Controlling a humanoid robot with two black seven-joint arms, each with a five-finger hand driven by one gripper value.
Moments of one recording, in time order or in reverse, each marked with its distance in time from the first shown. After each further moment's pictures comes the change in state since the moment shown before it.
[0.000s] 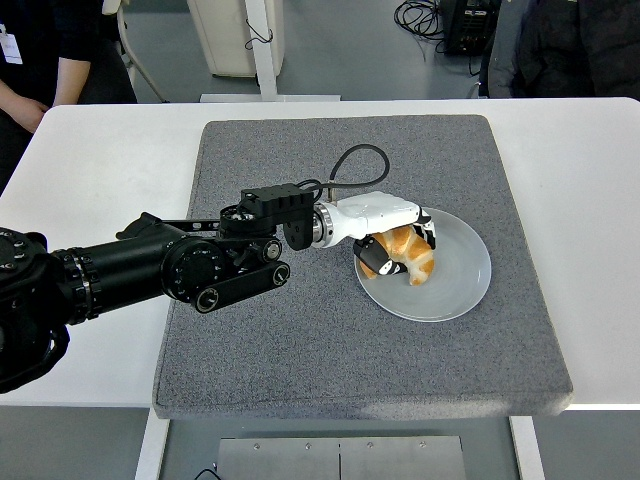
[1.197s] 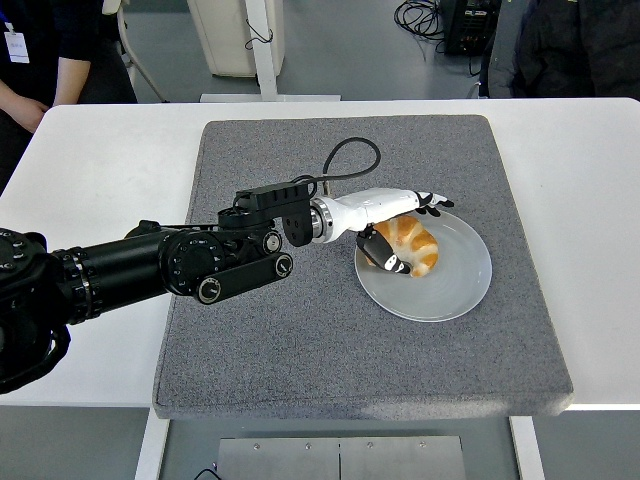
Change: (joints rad) left arm -0.007 0.000 -0.019 -0.001 -0.194 -0.001 0.002; right arm 0.000 0.000 -0.003 0.004 0.000 0.000 0.000
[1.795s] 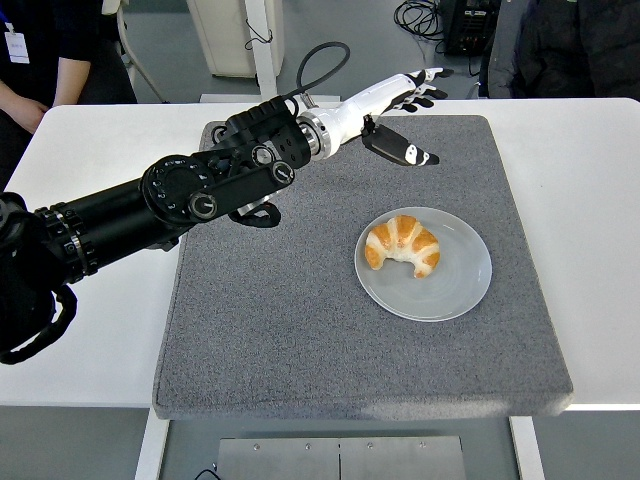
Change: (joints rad) left arm -0.084 0.006 -0.168 0.095 -0.379 0.018 -0.001; right arm 0.000 0.000 0.000 -0.002 0.000 0.000 0.000
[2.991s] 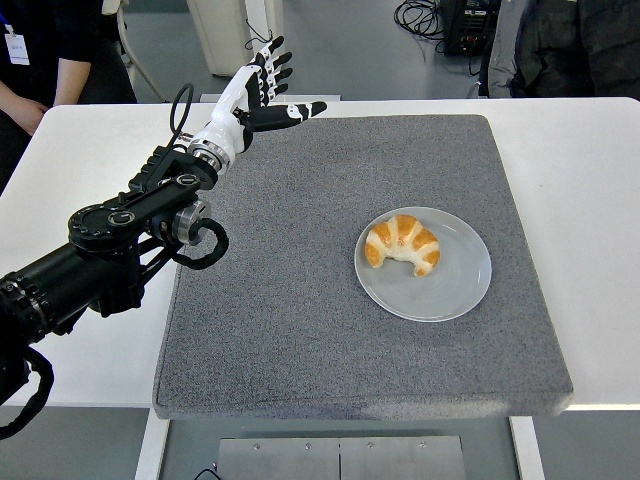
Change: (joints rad) left arm 0.284 0.115 -0.295 0.035 -0.311 0.102 -0.179; right arm 0.000 0.000 0.003 0.002 0.000 0.000 0.000
